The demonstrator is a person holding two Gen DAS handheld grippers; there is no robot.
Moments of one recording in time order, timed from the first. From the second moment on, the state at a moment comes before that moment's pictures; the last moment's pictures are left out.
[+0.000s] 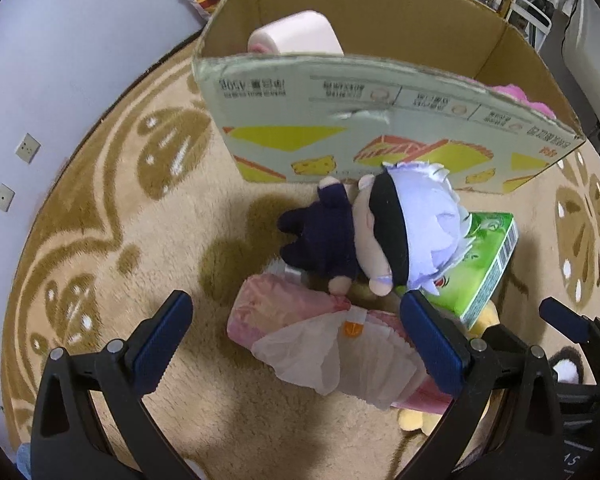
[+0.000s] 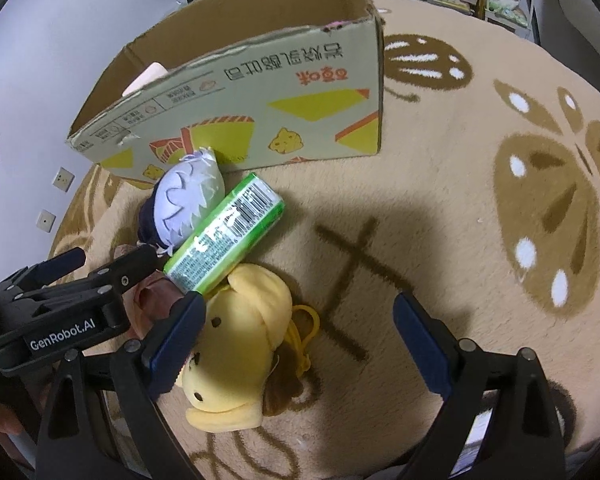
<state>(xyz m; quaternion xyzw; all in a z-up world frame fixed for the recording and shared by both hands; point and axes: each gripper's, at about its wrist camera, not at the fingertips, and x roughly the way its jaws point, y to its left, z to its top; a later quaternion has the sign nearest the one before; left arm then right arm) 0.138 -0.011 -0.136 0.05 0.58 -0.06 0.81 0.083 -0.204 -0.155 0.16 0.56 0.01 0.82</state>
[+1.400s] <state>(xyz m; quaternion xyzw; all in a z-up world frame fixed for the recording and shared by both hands) 0.120 -0.032 -0.162 0.12 0.62 -0.06 0.77 0.089 -0.154 -0.188 0.10 0.61 0.08 0.78</state>
